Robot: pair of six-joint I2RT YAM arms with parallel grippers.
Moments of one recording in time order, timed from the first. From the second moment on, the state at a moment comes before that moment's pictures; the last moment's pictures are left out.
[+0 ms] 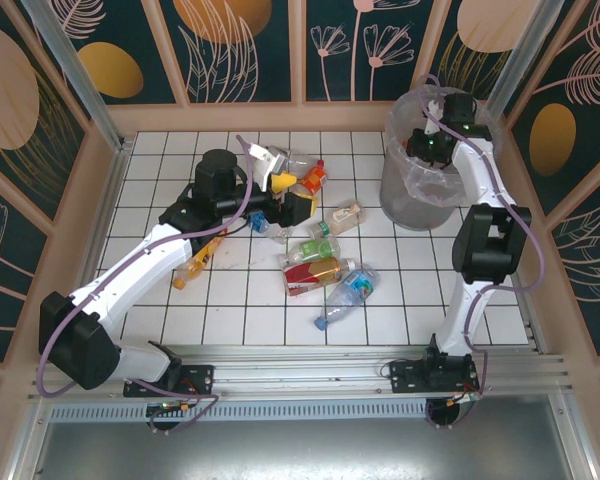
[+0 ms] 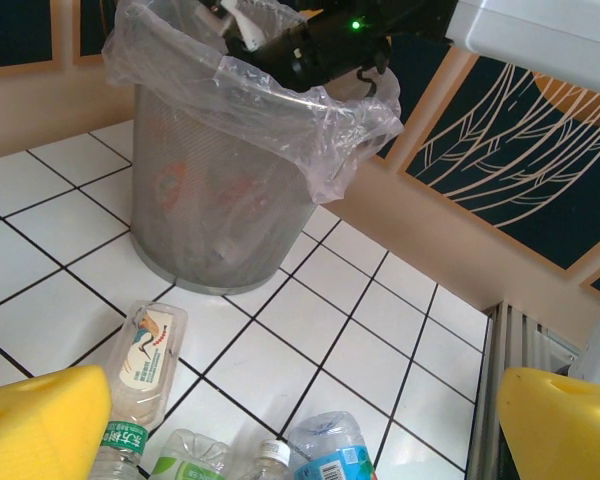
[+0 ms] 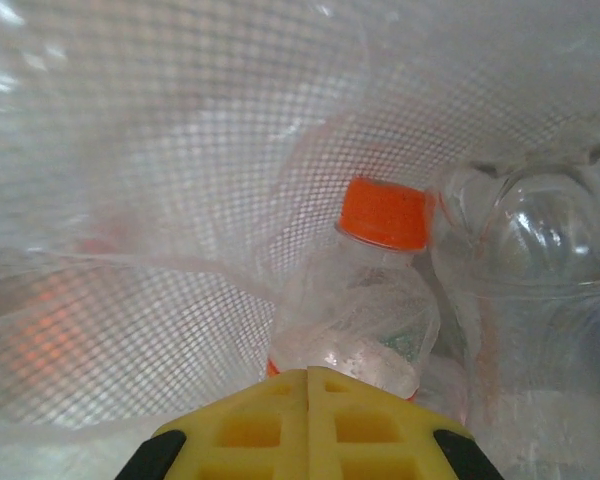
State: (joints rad) left arm -0.58 1.38 1.18 -0.09 0.61 -0.24; right arm -0.04 2.01 1.87 -0.75 -0.34 0.11
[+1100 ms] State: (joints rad) left arm -0.58 1.38 1.18 -0.09 0.62 -0.24; right arm 0.02 2.01 1.91 -0.80 -0.20 0.13
